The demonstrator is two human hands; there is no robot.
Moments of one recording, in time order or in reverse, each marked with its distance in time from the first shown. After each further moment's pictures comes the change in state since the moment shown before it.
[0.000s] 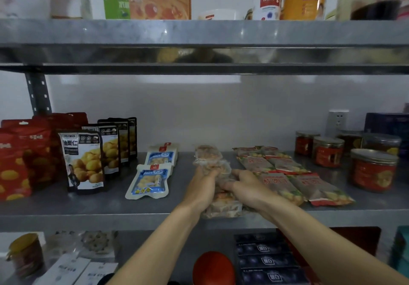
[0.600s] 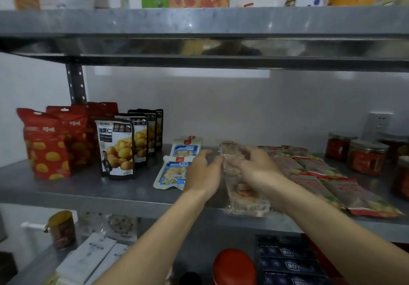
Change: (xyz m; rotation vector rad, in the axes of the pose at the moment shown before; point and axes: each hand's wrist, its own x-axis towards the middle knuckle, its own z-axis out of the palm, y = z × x) left_hand -0.004 0.009 -0.045 0.135 0.272 0.159; right_hand 0.017 -0.042 0.031 -0.025 0.148 -0.124
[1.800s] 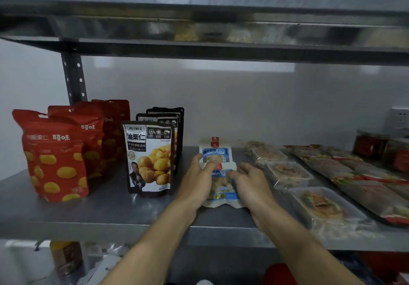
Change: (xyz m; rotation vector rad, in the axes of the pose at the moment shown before) left_hand 0.082 -0.083 -0.102 -0.255 -0.174 -0.075; right_hand 0.039 -0.017 0.146 0.444 0.131 0.188
